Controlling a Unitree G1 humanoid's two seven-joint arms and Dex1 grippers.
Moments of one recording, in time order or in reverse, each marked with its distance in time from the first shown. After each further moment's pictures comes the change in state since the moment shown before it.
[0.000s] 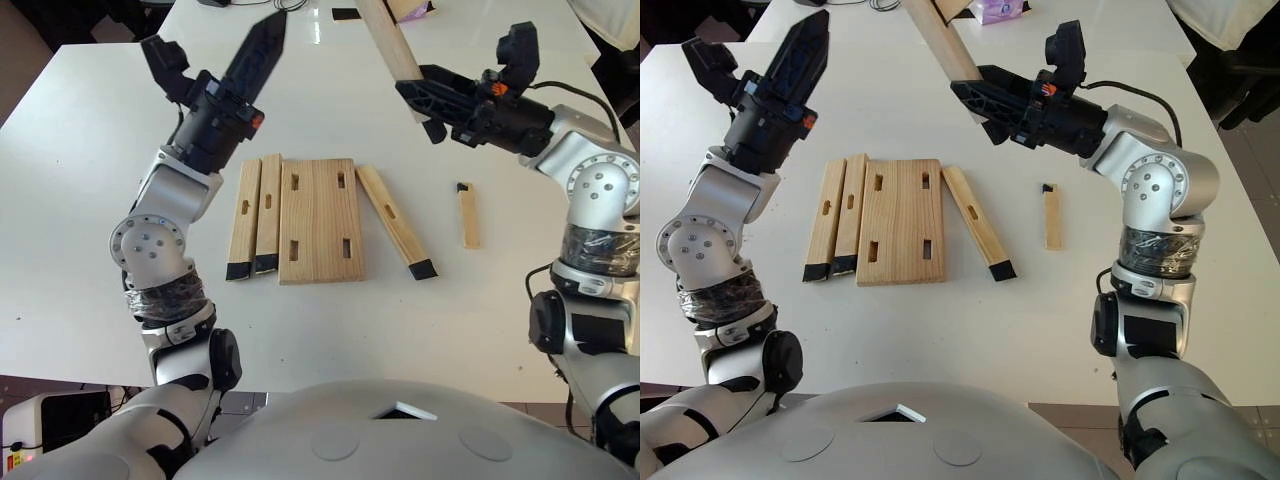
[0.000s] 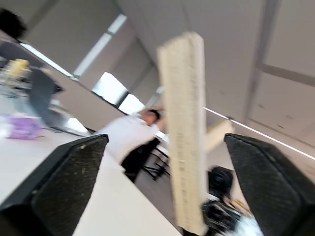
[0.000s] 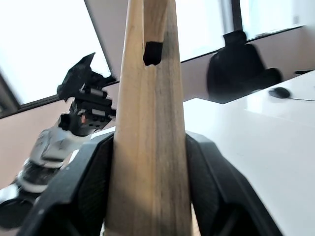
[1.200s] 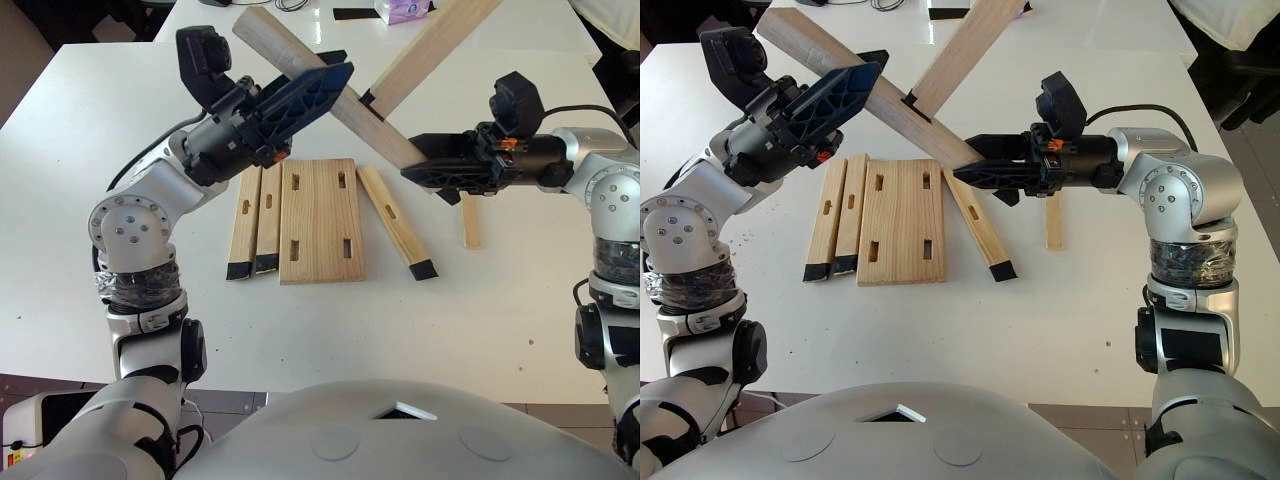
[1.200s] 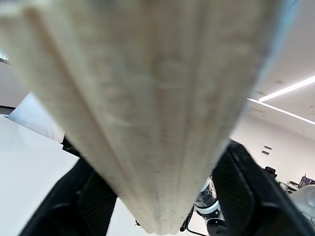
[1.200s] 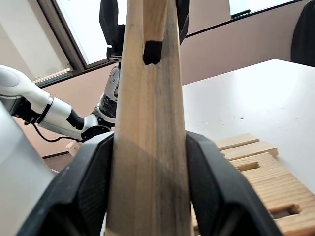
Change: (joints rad) left arm -0.059 0.169 -0.126 0.009 -0.034 0.077 -0.292; right arm 0.067 -0.165 0.150 -0.034 0.048 -0.001 0.289
